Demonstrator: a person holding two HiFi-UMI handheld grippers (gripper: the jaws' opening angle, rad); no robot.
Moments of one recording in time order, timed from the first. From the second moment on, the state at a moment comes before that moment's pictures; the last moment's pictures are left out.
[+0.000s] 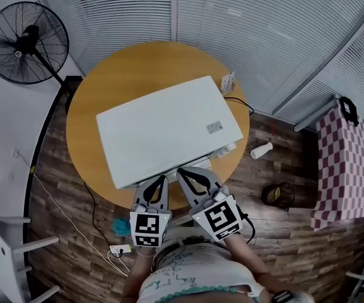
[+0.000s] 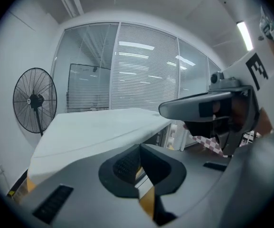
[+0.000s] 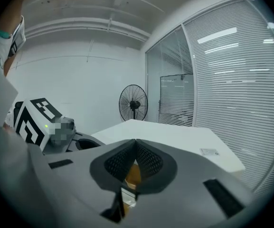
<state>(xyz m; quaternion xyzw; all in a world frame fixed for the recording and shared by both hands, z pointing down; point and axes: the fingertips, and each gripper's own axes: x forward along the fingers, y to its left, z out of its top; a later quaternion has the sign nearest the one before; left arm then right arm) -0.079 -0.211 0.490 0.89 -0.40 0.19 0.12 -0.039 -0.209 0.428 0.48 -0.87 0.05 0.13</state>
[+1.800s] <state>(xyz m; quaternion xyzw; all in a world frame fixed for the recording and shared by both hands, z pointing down) -0.037 -0.239 0.616 0.85 -0.27 0.45 -0.02 0.029 -0.196 0.454 0.56 -0.80 0.09 0.16</state>
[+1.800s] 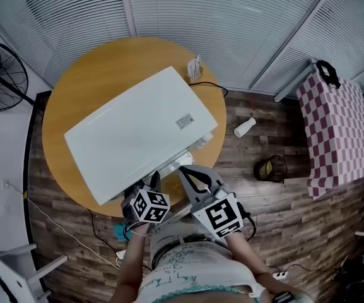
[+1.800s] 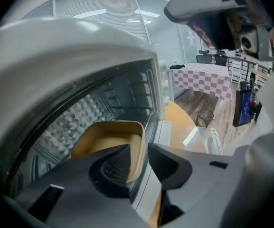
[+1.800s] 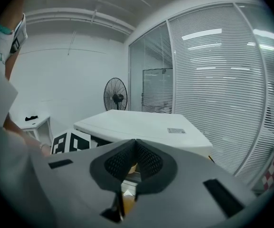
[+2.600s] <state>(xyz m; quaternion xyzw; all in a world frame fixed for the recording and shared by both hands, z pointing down) -0.028 -0.246 0.628 0.83 -0.25 0.50 -0.04 0.049 -0.197 0.456 0.56 -0.81 0.10 0.15</state>
